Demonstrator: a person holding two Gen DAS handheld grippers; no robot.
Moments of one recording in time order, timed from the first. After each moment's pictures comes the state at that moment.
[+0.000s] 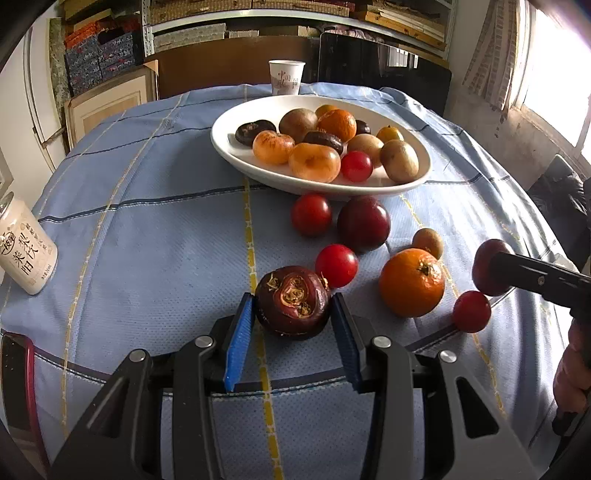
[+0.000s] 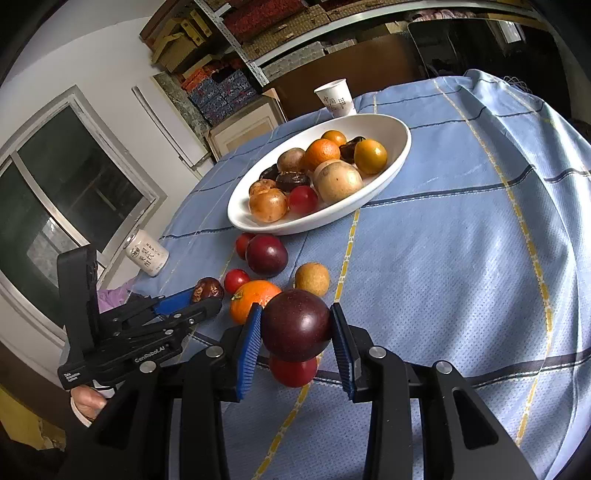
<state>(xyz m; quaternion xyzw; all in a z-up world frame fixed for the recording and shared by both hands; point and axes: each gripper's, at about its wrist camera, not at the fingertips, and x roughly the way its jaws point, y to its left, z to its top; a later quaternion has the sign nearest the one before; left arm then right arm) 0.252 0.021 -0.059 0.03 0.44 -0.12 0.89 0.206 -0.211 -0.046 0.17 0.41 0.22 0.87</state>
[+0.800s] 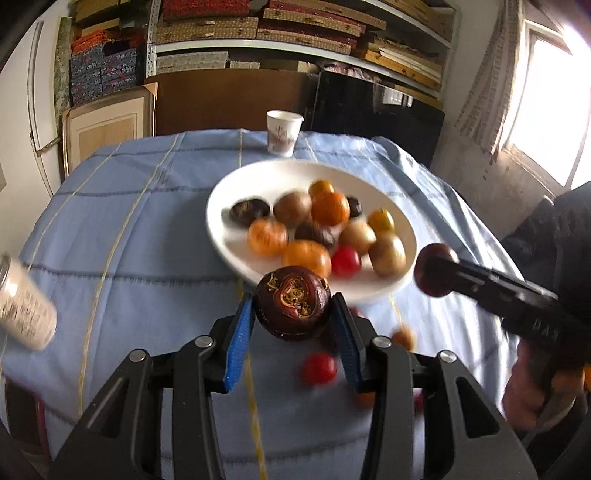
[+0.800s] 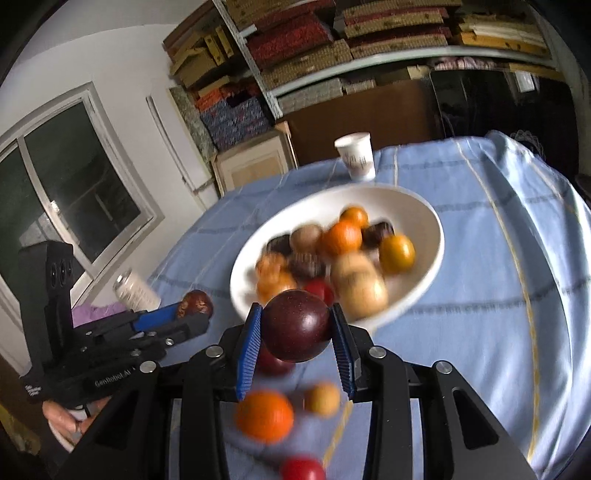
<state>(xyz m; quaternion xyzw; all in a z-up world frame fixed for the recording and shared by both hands) 0.301 0.020 -0.005 -0.02 0.38 -0.14 0.91 0.269 -0.187 -0.006 0.13 0.33 0.21 0.91</state>
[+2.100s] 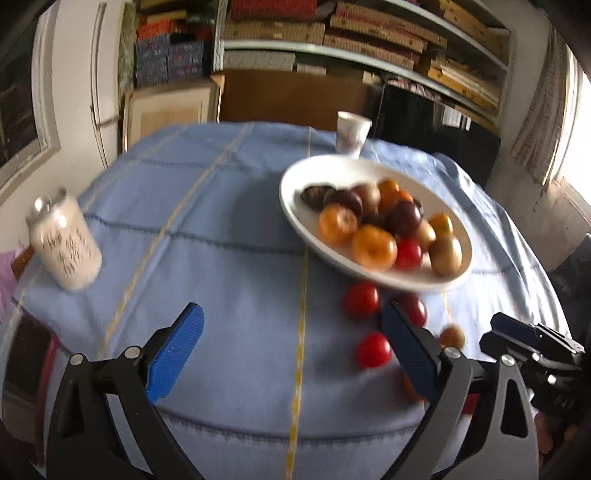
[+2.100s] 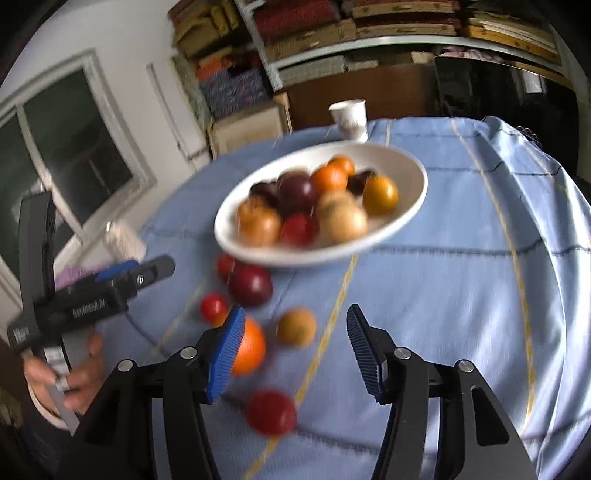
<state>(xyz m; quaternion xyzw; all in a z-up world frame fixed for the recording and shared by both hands) 0.268 0.043 -0.029 -0.05 0.38 -0.03 0.92 0.231 -0.192 -0.040 0.08 0.39 0.21 0.89</state>
